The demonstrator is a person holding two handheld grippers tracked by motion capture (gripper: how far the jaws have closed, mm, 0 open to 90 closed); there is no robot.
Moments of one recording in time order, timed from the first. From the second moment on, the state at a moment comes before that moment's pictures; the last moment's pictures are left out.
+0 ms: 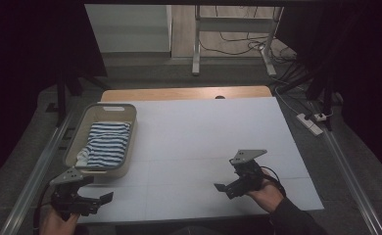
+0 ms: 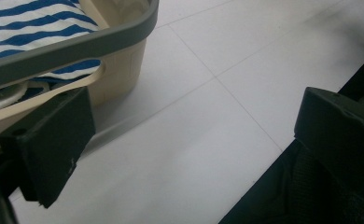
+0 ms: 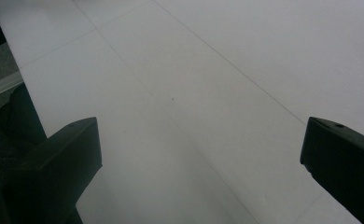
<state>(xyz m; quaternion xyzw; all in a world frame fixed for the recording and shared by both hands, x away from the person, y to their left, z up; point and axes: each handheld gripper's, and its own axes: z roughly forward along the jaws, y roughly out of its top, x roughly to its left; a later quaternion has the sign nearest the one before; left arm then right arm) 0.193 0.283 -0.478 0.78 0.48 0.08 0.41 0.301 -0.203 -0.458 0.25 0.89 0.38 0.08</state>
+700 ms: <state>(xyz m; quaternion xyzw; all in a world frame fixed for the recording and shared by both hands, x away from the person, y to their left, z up) 0.192 0.281 -0.477 0.78 0.47 0.09 0.40 0.284 -0.261 -0.446 0.34 0.85 0.38 0.12</state>
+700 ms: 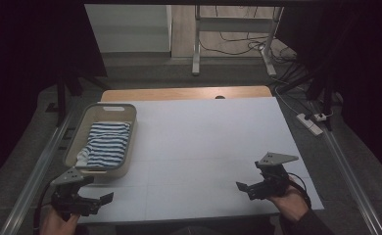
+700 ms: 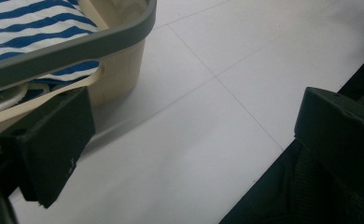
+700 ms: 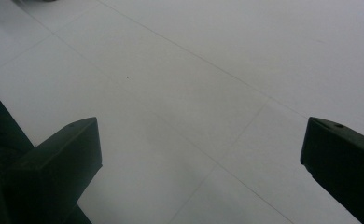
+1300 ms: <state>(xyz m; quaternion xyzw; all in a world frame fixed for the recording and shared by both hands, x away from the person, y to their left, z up) 0.191 0.279 -0.476 0.78 0.47 0.09 0.40 0.273 -0.295 -0.445 0.38 0.83 0.38 0.14</state>
